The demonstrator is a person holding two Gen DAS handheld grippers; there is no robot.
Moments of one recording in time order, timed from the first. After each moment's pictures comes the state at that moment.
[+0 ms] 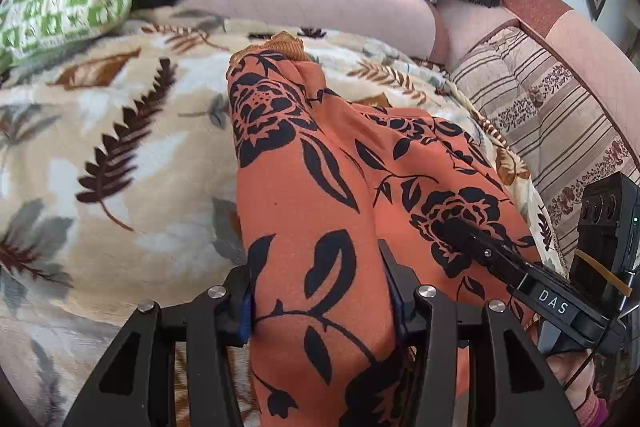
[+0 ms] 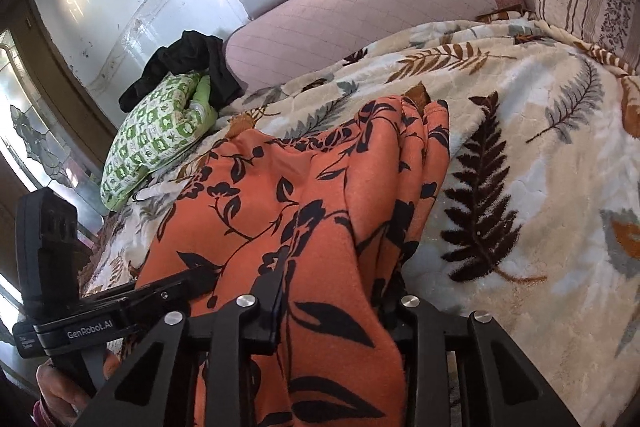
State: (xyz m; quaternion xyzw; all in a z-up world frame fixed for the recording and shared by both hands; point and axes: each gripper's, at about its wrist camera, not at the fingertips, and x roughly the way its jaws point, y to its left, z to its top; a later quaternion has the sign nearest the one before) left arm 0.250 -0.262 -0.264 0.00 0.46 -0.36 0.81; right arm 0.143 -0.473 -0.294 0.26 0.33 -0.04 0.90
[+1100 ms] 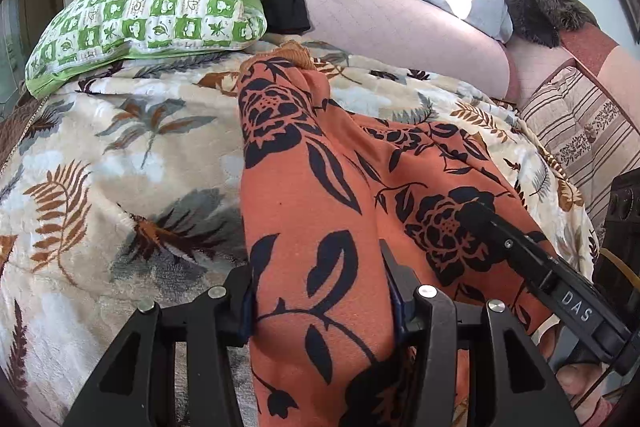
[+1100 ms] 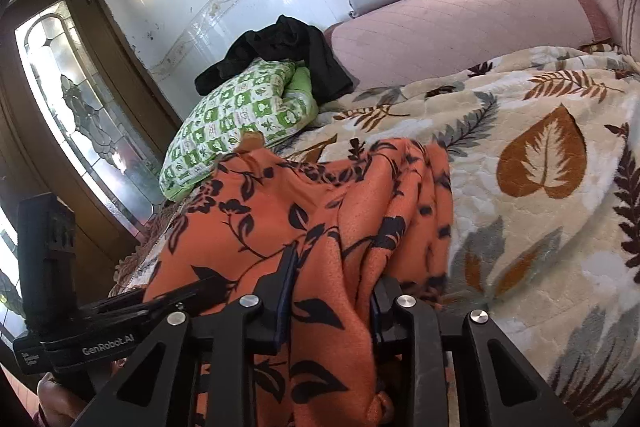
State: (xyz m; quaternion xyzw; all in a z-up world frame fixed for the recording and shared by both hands) left arm 0.266 -0.131 -0.253 0.00 0.43 -0.24 0.87; right arm 0.206 -0.340 -0.276 0.24 0.28 0.06 0.93
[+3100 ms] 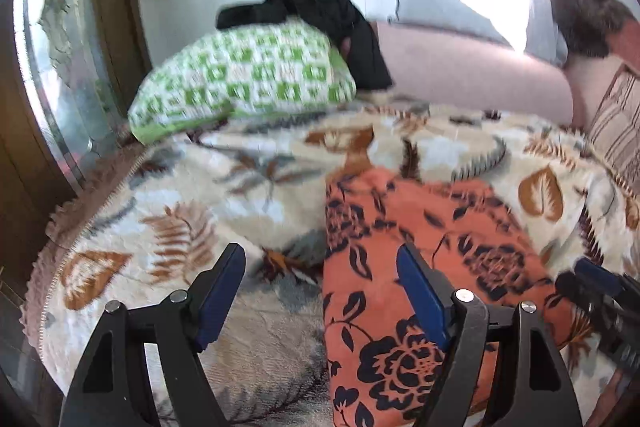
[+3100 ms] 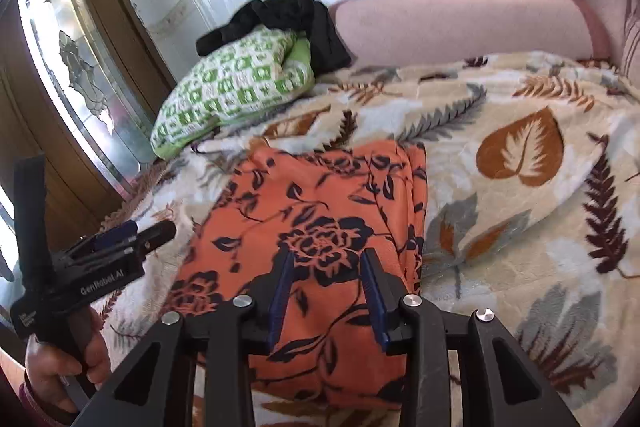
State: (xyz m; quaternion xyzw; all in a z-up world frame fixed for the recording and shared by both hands) left arm 0.220 -0.104 -0.192 0.06 0.33 -0.08 0.94; right arm 0.165 -0.332 -0.249 0.17 0.32 0.04 0.93
